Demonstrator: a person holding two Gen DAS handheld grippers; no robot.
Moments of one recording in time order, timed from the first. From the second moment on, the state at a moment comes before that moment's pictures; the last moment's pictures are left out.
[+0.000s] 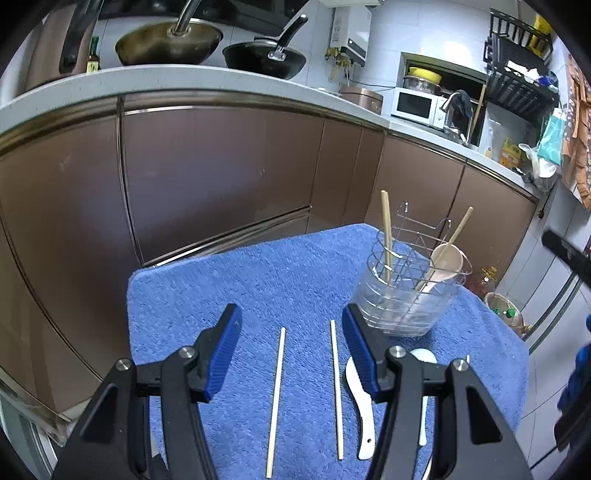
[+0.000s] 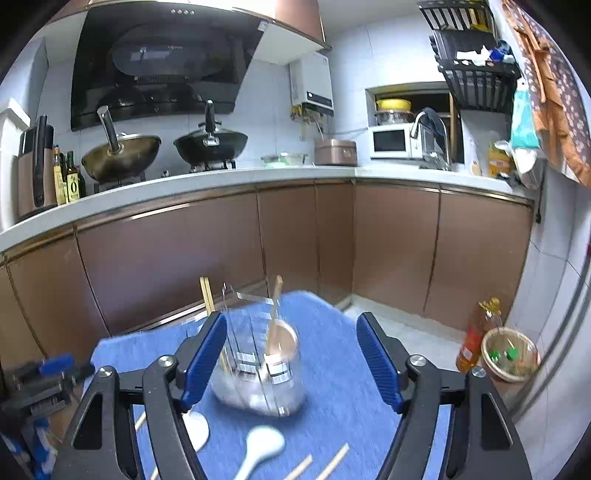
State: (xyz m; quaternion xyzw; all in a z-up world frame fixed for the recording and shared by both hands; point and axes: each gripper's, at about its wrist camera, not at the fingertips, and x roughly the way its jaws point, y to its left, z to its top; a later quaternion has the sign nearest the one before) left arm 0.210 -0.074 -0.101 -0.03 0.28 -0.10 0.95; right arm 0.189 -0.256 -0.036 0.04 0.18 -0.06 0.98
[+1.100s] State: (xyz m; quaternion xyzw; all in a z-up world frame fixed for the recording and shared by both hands) left arm 0.144 -0.064 -0.072 0.03 0.21 -0.10 0.97; right arm 0.112 -0.230 -0.083 0.09 0.25 -0.04 0.96
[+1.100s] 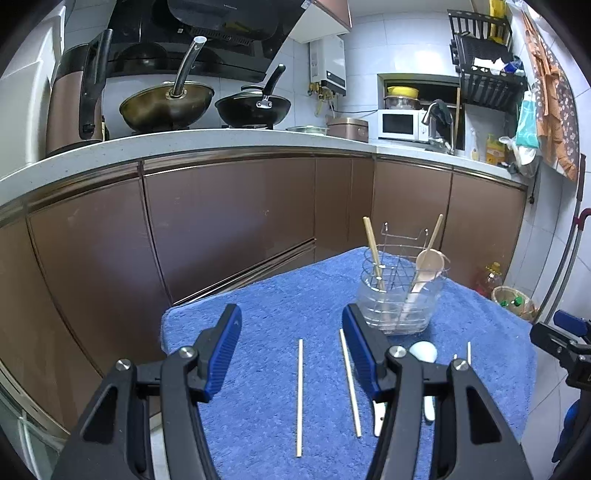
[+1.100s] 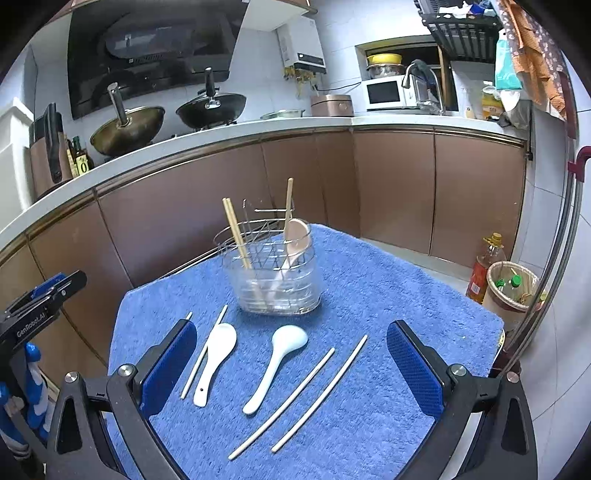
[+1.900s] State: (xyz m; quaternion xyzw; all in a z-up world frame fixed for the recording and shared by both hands) left arm 0.183 -0.049 -0.114 0.00 0.34 -0.11 0.93; right arm 0.122 -0.274 -0.131 0.16 0.36 -0.05 0.92
